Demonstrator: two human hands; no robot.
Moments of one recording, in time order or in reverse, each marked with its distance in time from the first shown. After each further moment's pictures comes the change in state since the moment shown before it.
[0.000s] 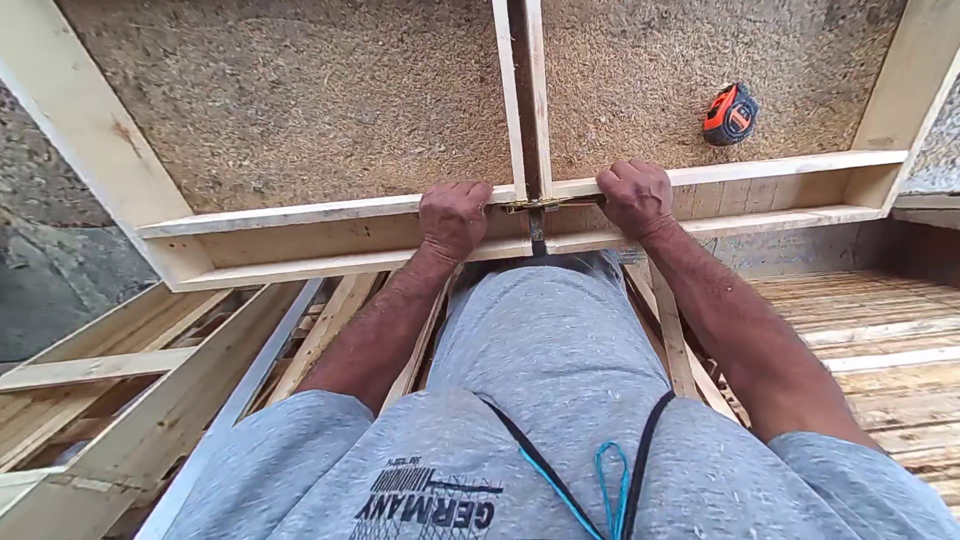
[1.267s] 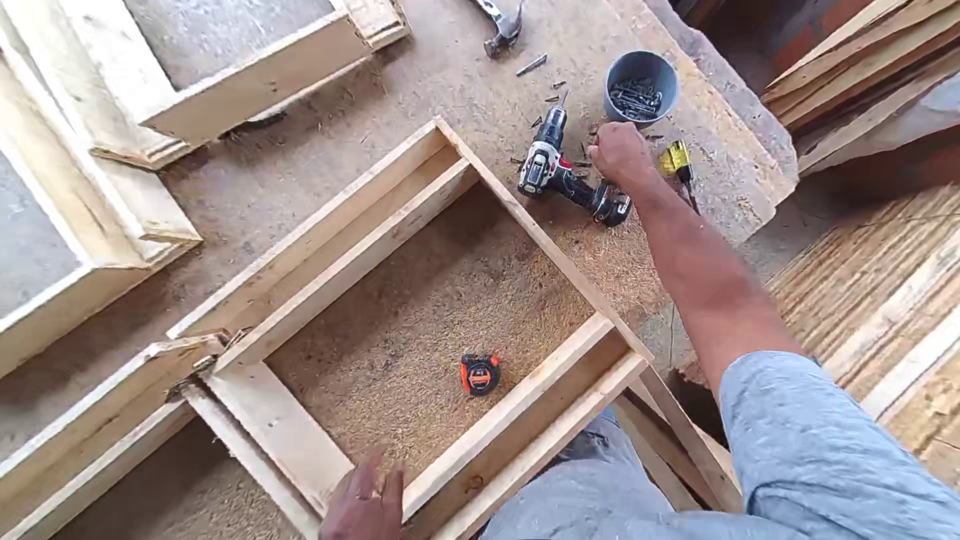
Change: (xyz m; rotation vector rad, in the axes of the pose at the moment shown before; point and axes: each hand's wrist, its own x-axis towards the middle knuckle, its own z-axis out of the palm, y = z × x) left_hand 0.204 0.277 -0.066 -0.029 -0.320 -0.229; right_hand -0.040 0.619 -0.175 0.231 -0.059 1.138
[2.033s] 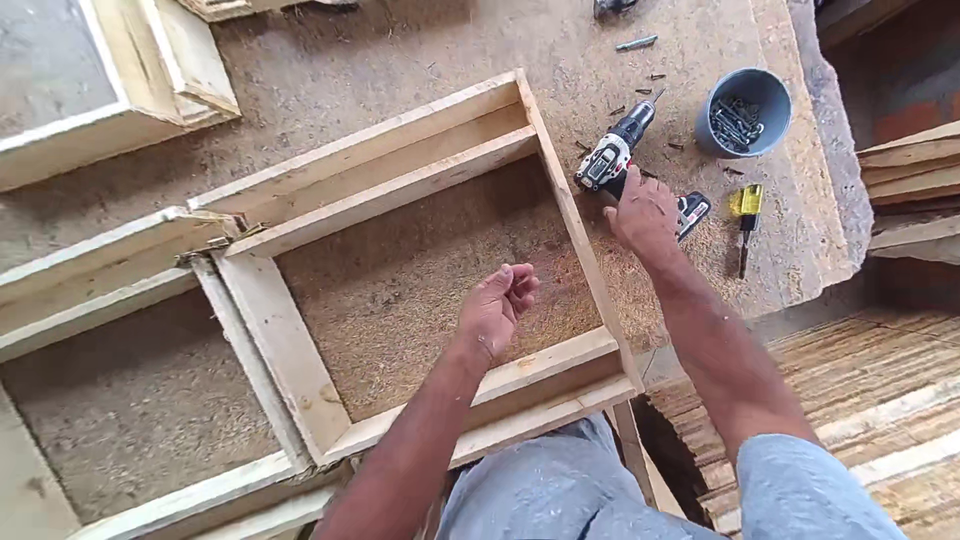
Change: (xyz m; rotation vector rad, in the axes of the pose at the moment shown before) left_hand 0.163 0.215 0.042 -1.816 -0.310 -0.572; right_hand -0.059 -0.044 0.045 -0.118 -0.026 -0.143
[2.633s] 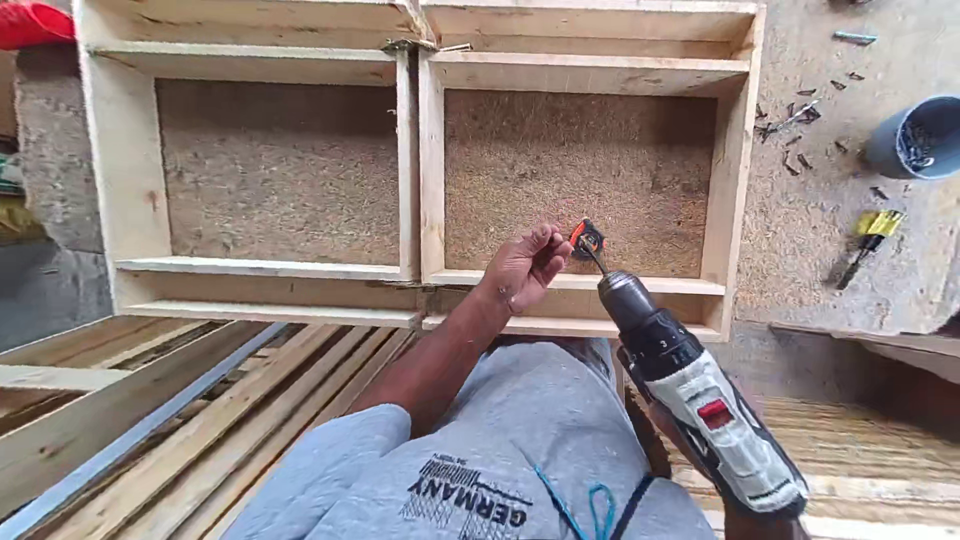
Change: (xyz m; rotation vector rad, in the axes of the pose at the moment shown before) left_hand -0.145 -0.011 -0.209 -0.449 -0.159 0.106; right_hand -0.408 0.000 0.048 0.758 -0.301 -0.359
